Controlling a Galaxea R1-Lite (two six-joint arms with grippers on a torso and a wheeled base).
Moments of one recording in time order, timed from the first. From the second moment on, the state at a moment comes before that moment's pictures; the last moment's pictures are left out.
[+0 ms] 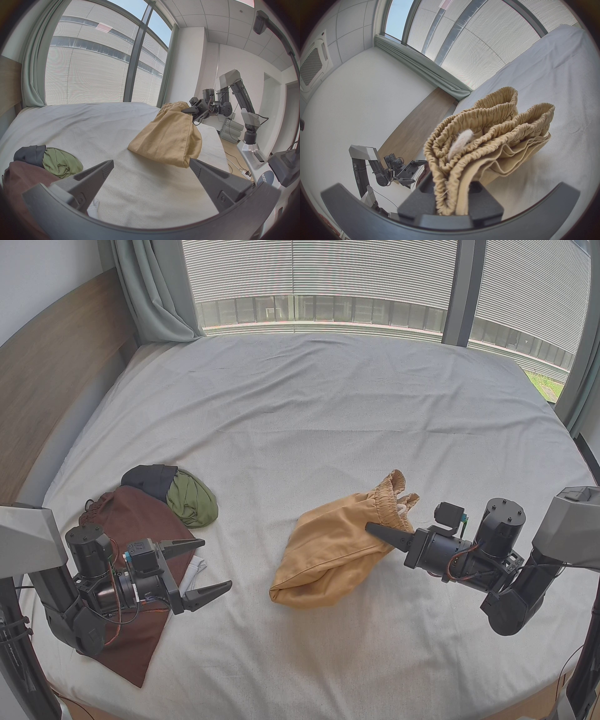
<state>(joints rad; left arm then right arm) -0.12 2.10 -0.36 -1.53 -0.82 0.21 0.41 2.13 -0.58 -1.54 0.53 0.60</state>
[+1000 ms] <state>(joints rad) -0.12 2.10 -0.36 -1.54 -0.82 0.21 0.38 2.19 -0.84 -1.54 0.66 0.65</state>
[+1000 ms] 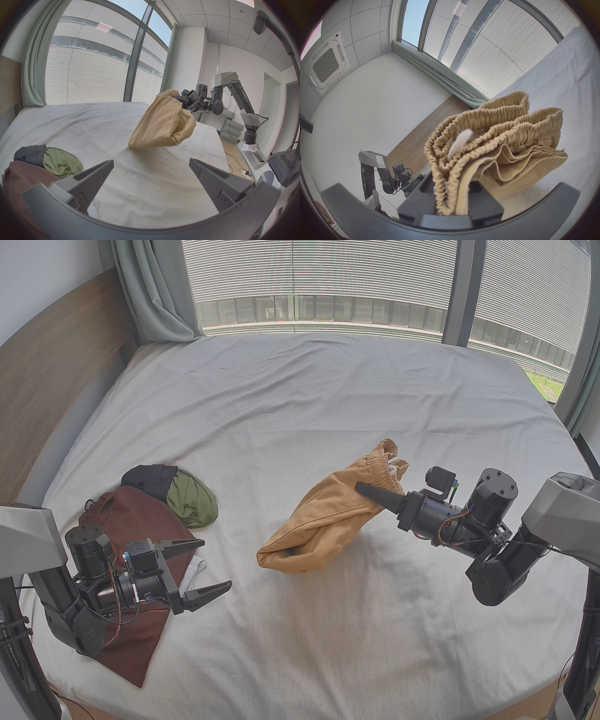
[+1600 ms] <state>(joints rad) -0.11 2.10 -0.36 -1.54 -0.82 0.21 0.38 2.23 -1.01 -1.54 0.66 0.72</state>
